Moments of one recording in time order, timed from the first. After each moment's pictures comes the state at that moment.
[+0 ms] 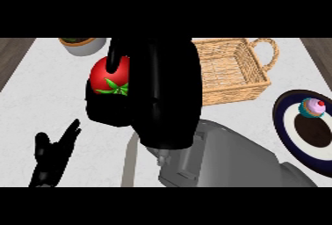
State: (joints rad) left arm 0.11 0.30 -0.10 -1.47 0.15 0.09 0.25; right arm -1.07 -0.01 0.52 -1.65 0.85 -0.28 1.18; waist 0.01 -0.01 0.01
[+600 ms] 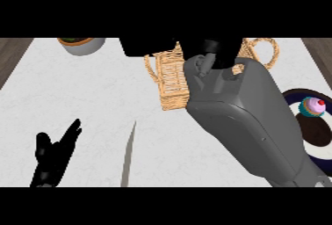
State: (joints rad) left arm 0.11 0.29 -0.09 -1.47 0.14 0.08 0.24; right arm -1.15 -0.06 0.25 -1.48 0.79 -0.19 1.09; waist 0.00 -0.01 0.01
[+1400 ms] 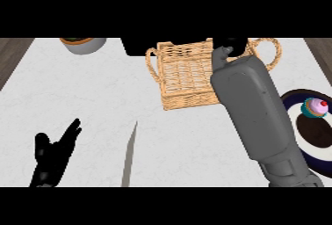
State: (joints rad) left arm 0.11 0.27 -0.07 -1.48 0.13 0.07 0.24; right arm -1.03 -0.04 0.04 -1.21 0.65 -0.34 0.78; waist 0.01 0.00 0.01
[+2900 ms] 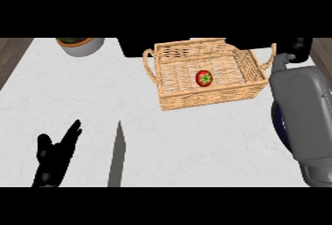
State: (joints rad) left arm 0.12 0.23 -0.04 -1.47 0.09 0.05 0.24; right arm -0.85 -0.24 -0.08 -1.22 0.64 -0.32 0.61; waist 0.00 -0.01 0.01
